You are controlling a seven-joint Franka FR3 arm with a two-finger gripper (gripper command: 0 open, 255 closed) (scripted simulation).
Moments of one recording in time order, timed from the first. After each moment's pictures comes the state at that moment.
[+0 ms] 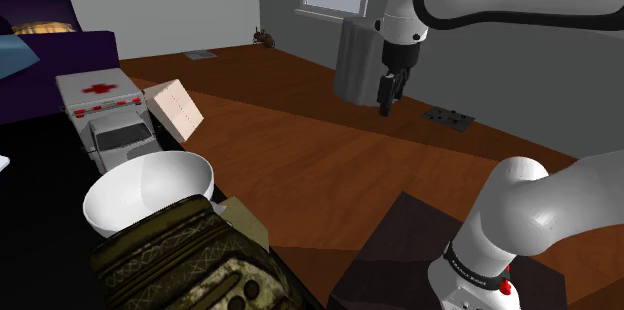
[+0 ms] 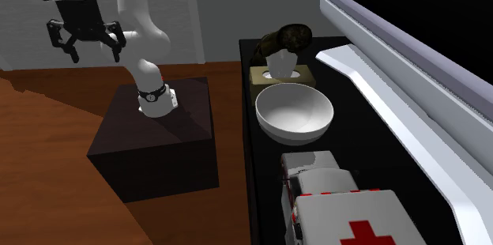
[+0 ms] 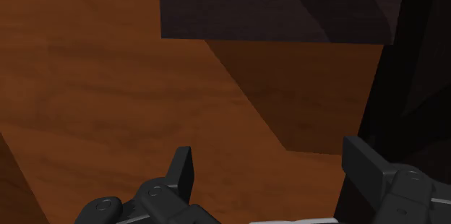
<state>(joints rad) -0.01 -0.75 0.06 -2.34 -0.09 1.55 -0.07</state>
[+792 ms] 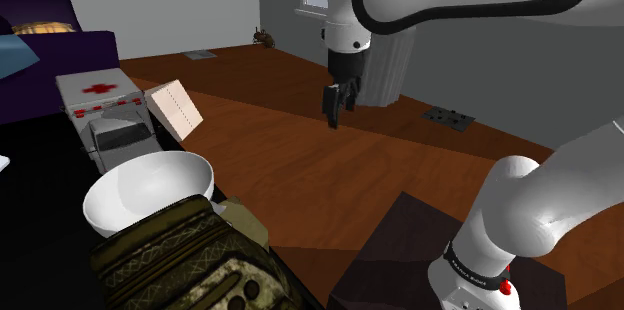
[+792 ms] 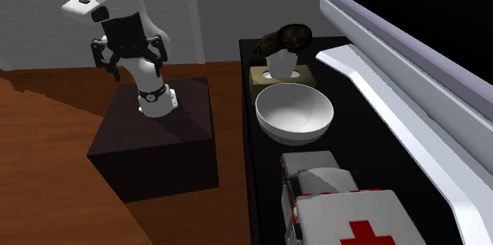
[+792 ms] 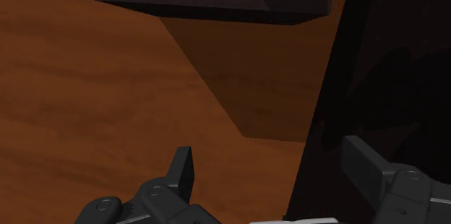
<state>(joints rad) 0.05 -0.49 0.19 -2.19 0.03 1.64 0.07</state>
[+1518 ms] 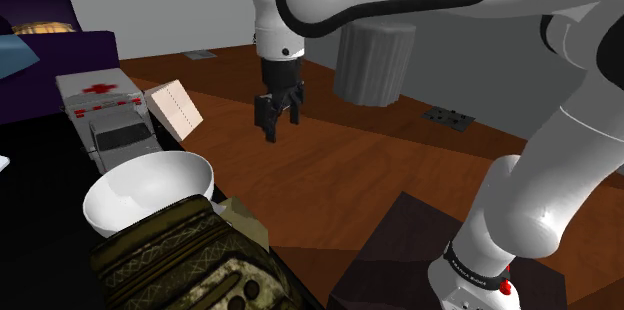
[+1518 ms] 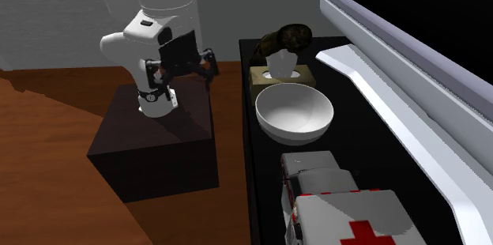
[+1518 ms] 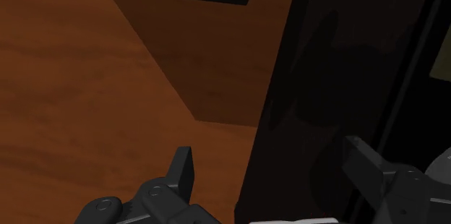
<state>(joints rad) 0.11 -0.15 0.31 -1.91 0.08 1.71 0.21</state>
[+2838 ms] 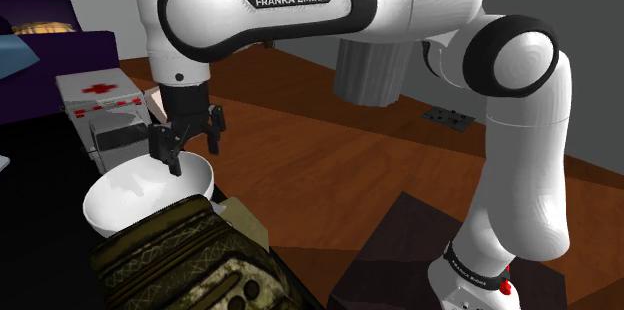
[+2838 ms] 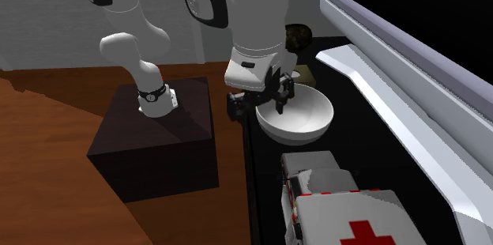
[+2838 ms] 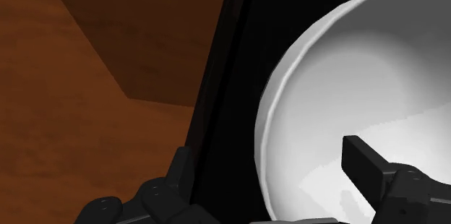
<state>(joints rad) 0.25 0.36 0.41 -1.40 -0.01 1.71 0.40</state>
